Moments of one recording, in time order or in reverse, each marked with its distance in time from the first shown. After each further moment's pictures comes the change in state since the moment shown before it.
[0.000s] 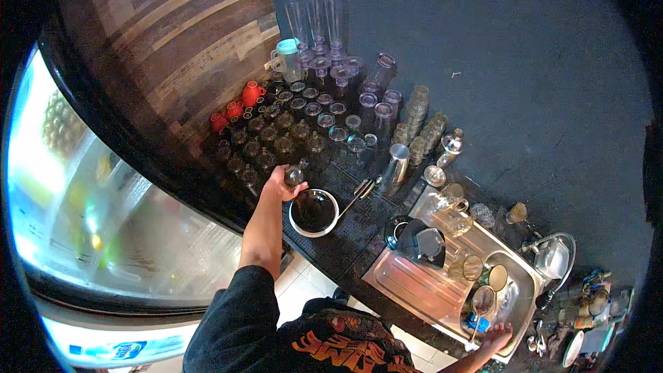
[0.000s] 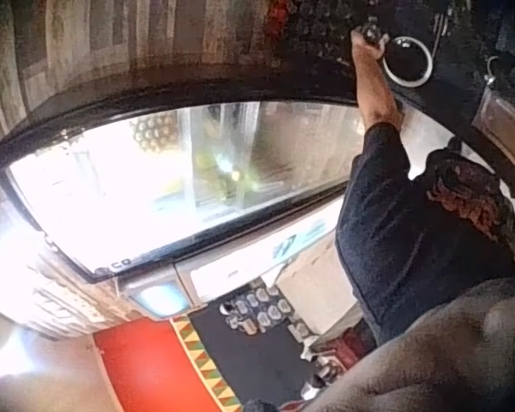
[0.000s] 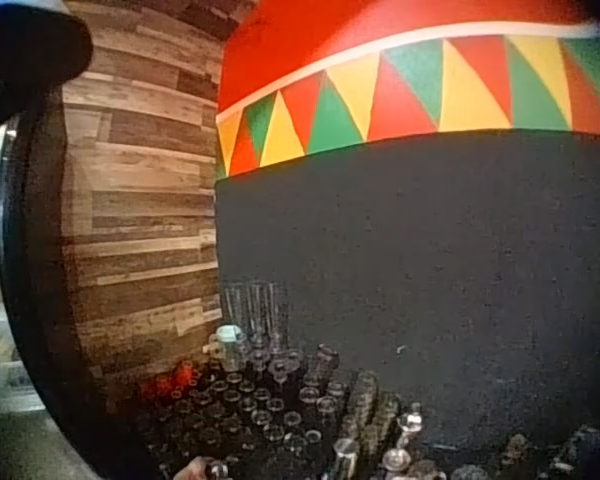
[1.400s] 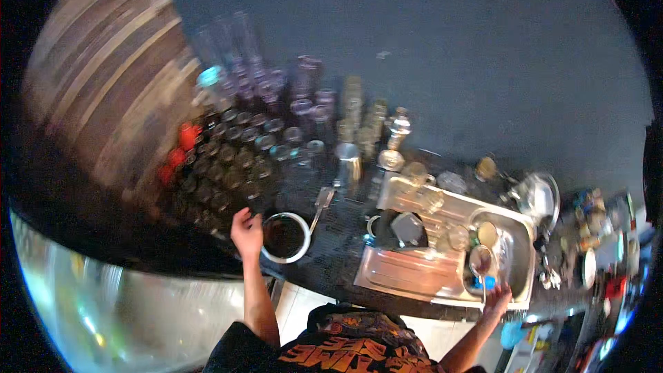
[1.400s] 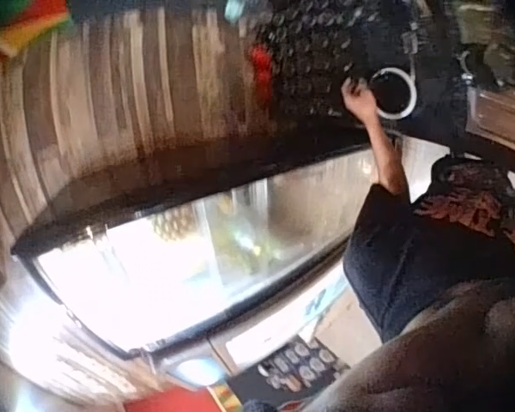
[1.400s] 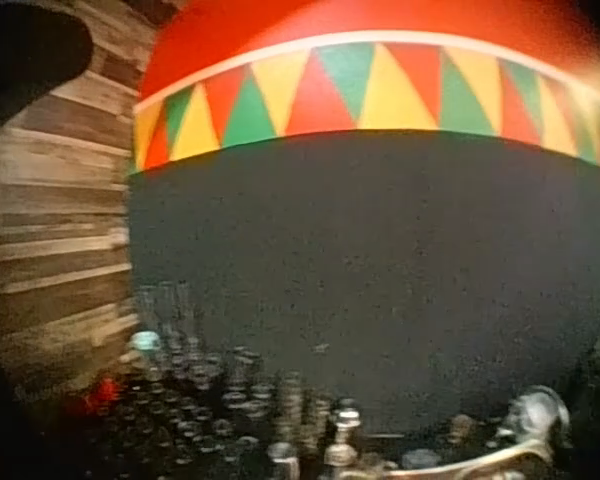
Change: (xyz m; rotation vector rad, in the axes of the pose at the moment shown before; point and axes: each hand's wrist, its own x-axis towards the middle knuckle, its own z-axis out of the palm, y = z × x) left_hand -0.018 -0.096 0.034 0.740 0.376 1.402; right_hand -0.048 0.016 -0.010 0.086 0.013 -0.008
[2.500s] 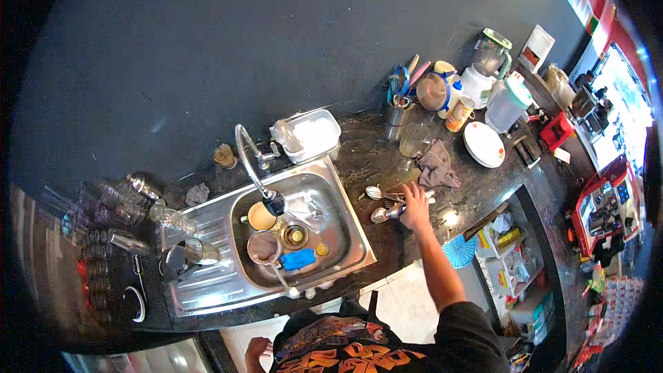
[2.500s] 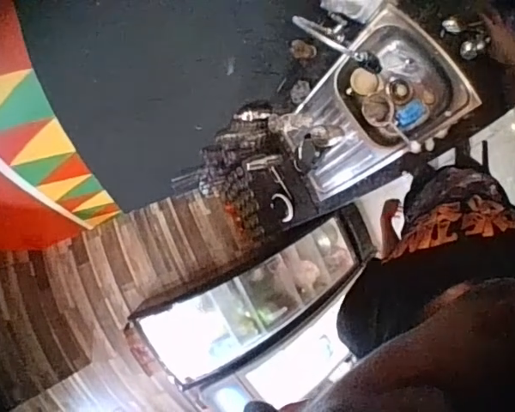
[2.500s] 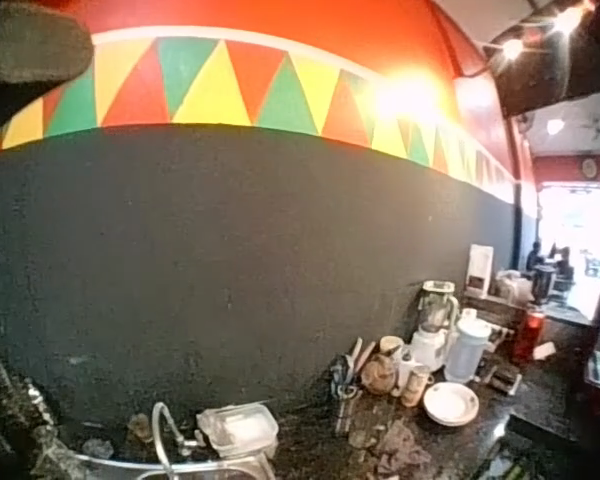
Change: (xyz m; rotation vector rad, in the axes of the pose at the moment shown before) left_hand -0.513 -0.056 0.161 0.745 -1.218 -0.978; right_hand 0.308 -0.225 -0.197 -1.538 -0.096 -1.019
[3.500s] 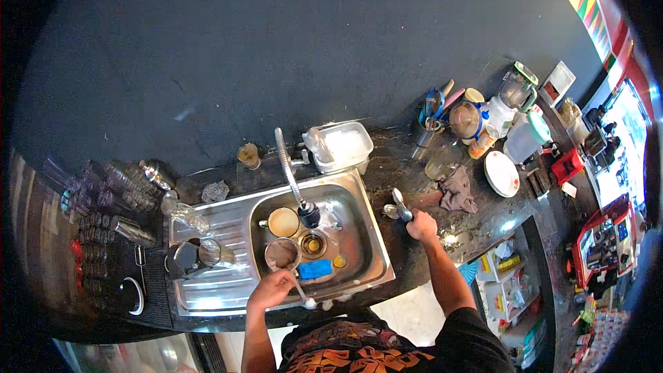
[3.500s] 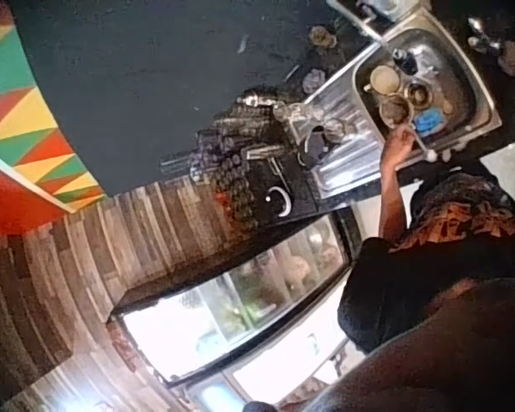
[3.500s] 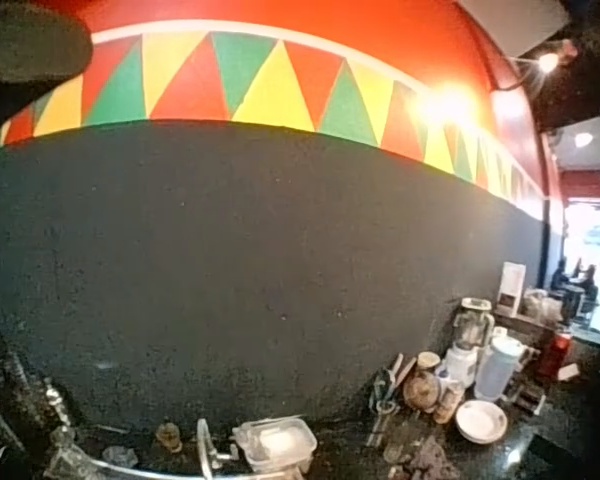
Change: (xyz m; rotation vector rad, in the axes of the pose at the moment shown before) left_hand -0.136 0.274 0.003 0.356 0.060 1.025; right_hand 0.038 -0.044 0.027 -0.039 -0.493 0.150
